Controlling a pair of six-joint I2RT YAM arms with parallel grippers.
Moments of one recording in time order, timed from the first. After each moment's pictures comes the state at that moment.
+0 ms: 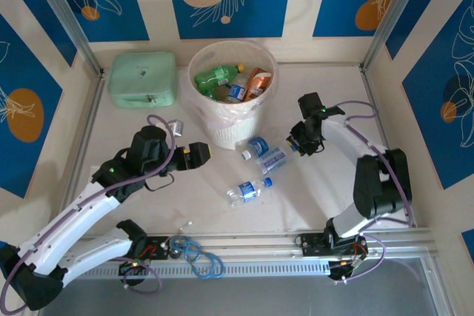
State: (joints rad) left arm -0.65 0.87 0.87 -0.59 0.17 -0.73; right arm 0.23 1.52 1.09 -0.85 -0.13 1.07
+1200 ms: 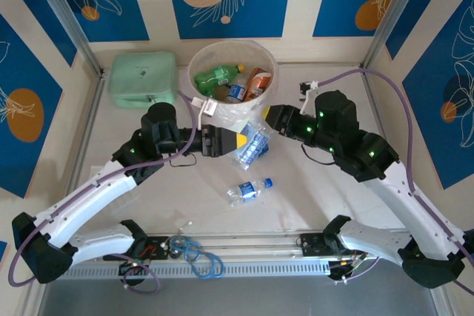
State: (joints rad) left arm -0.74 1.08 1.03 -0.07 0.70 -0.83; right arm 0.67 0.99 1.31 -0.67 -0.10 0.87
